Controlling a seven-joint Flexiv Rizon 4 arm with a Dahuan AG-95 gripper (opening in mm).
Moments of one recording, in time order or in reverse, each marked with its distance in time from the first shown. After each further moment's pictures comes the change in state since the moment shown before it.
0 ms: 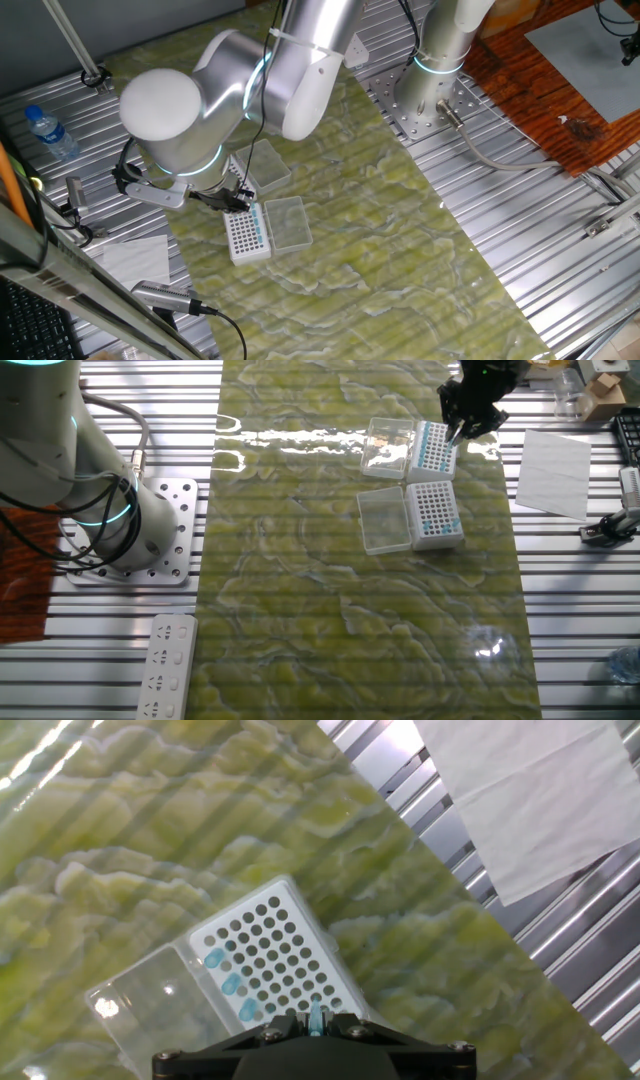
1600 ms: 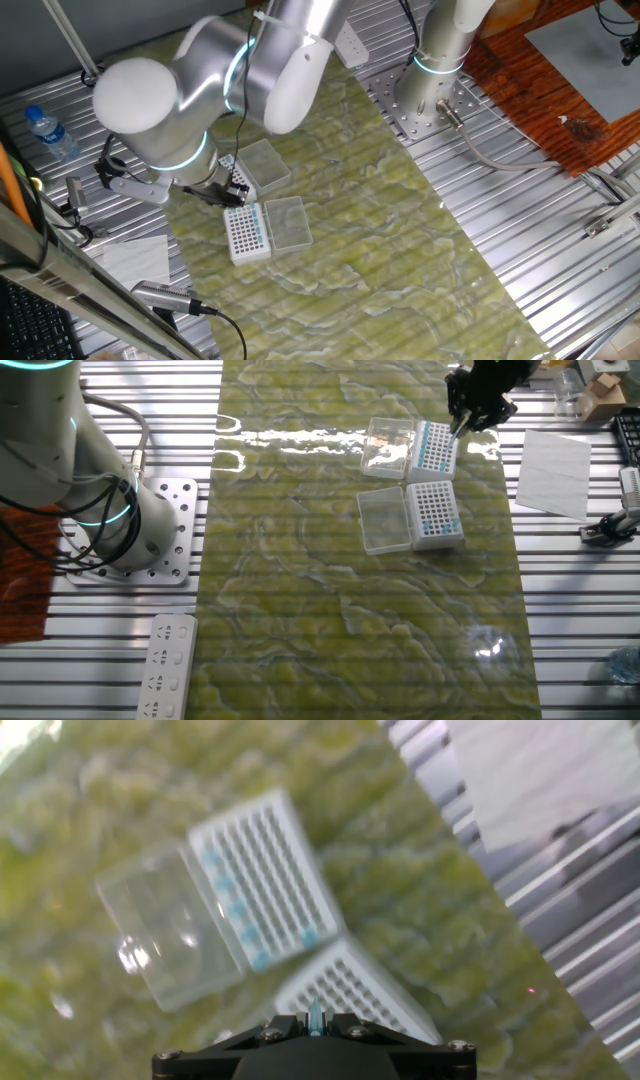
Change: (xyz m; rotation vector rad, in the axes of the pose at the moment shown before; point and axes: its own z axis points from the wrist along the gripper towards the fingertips) arm 0.001 -0.001 -0.022 -0.028 0.030 0.030
